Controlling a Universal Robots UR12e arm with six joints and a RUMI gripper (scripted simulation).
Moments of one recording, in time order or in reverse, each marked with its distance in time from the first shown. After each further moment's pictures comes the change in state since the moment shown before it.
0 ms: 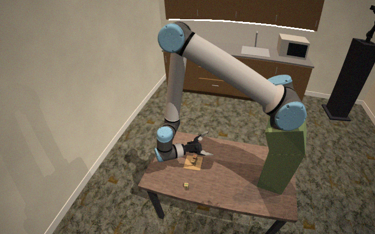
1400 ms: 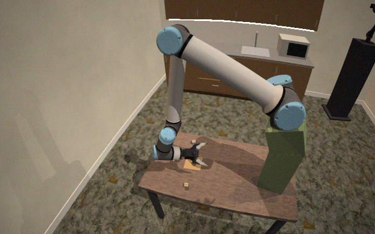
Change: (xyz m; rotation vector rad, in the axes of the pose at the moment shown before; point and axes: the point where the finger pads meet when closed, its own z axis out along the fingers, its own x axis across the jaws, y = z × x) arm 0.073 0.034 -0.023 -0.043 0.253 -0.066
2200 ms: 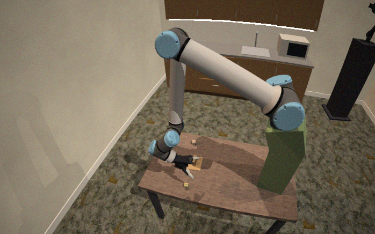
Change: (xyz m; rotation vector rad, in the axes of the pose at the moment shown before) arm 0.103 0.076 -0.043 -0.201 0.381 -0.160
